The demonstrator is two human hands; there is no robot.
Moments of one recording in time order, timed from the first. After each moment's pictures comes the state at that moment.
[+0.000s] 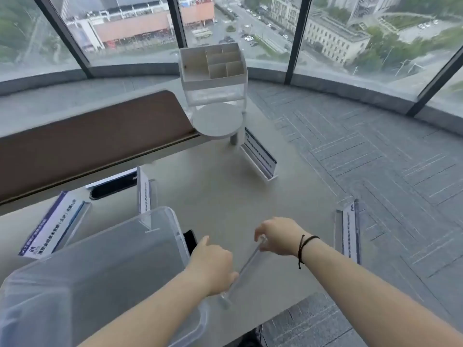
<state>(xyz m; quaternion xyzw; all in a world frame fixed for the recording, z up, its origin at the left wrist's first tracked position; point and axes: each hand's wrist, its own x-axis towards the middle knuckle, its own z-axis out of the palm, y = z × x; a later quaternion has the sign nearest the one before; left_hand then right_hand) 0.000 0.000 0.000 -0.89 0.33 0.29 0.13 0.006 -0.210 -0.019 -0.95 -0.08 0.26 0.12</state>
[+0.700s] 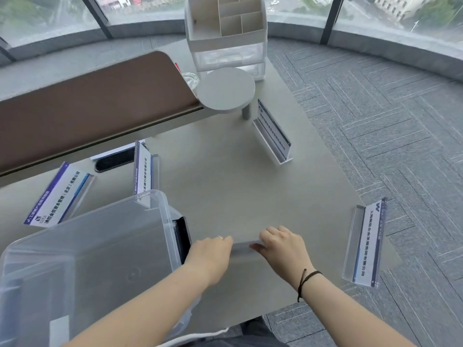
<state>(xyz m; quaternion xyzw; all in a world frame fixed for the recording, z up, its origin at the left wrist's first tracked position) 0.004 -0.026 -0.044 -0.93 0.22 0.30 0.05 -0.030 -0.217 -0.106 -0.99 -0.09 0.03 0.12</state>
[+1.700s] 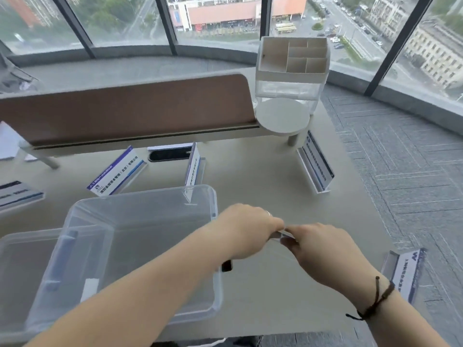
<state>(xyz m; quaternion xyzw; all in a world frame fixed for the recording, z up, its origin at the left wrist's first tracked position) 0.030 -0.010 0.074 -0.92 0.36 0.16 -0.02 -0.012 -0.184 0.077 -0.98 -0.13 0.12 0.08</state>
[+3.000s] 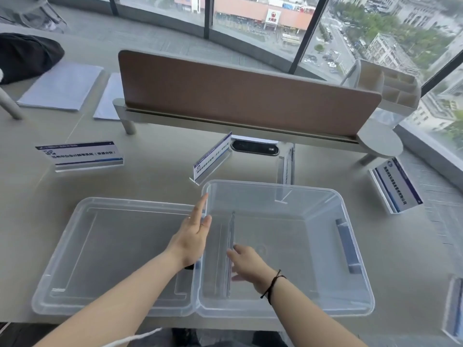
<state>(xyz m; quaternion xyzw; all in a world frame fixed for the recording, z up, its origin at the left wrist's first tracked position) -0.056 0.432 -0.051 -0.81 -0.10 0.12 -0.57 -0.057 0.259 -0.050 -0.78 0.13 0.43 0.43</state>
